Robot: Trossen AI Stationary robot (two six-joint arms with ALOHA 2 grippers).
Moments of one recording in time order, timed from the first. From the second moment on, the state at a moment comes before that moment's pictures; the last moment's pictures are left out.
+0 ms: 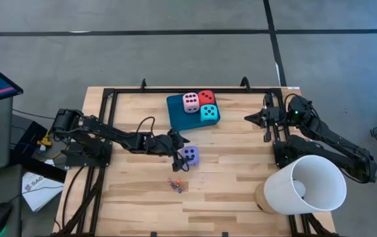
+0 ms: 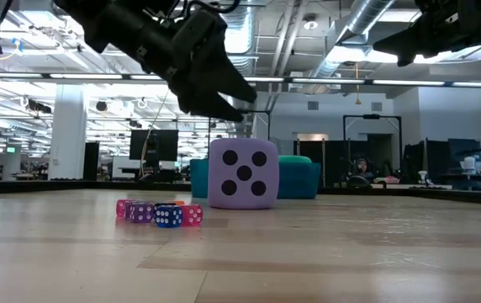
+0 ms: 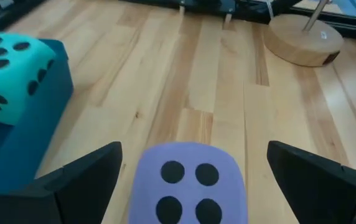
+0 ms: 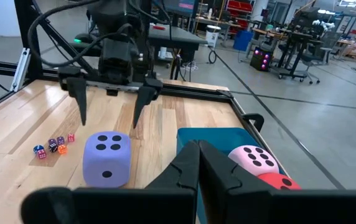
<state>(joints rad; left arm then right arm) -0.12 1.59 0.81 0.26 -0.24 -0.21 -0.62 0.43 0.45 -0.18 -0.52 -0.26</state>
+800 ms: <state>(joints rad) -0.12 1.65 0.86 0.14 -0.26 -0.24 -0.62 0.43 0.45 -0.18 -0.52 -0.26</state>
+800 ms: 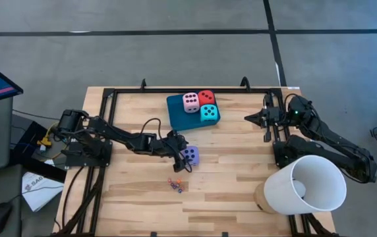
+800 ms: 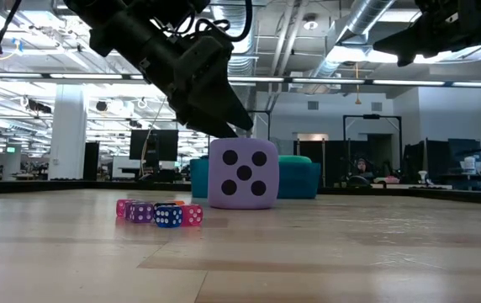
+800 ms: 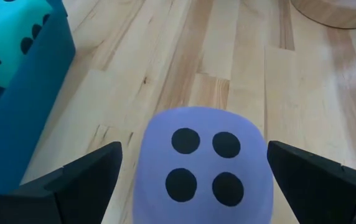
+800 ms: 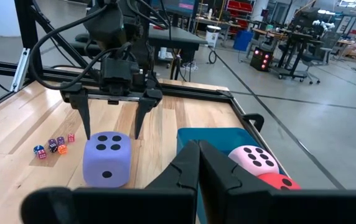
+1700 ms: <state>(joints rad) -0.12 1.75 0.86 0.24 -0.21 -0.22 -0.62 0.43 0.45 -0.18 -0.52 -0.26</state>
